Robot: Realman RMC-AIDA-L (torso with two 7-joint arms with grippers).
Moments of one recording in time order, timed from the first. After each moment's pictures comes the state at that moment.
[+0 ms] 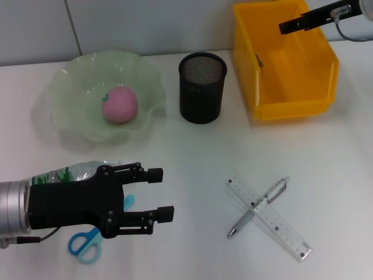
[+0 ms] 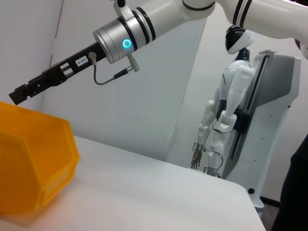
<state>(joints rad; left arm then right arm) -0.46 -2.06 1.02 0.61 1.74 1.72 -1.29 0.84 1.97 -0.81 -0.92 -2.58 -1.09 2.36</state>
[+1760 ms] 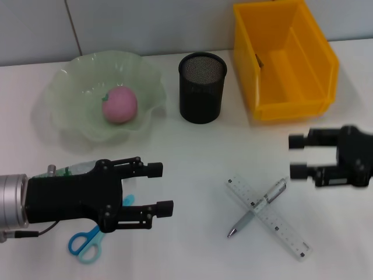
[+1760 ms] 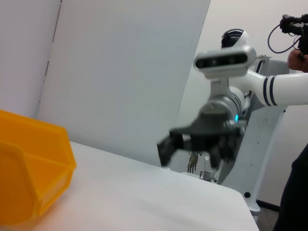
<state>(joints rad) -0.47 -2.06 1.00 0.63 1.74 1.74 -1.31 0.40 1.94 -0.74 -0.71 -1.87 -1.86 1.48</state>
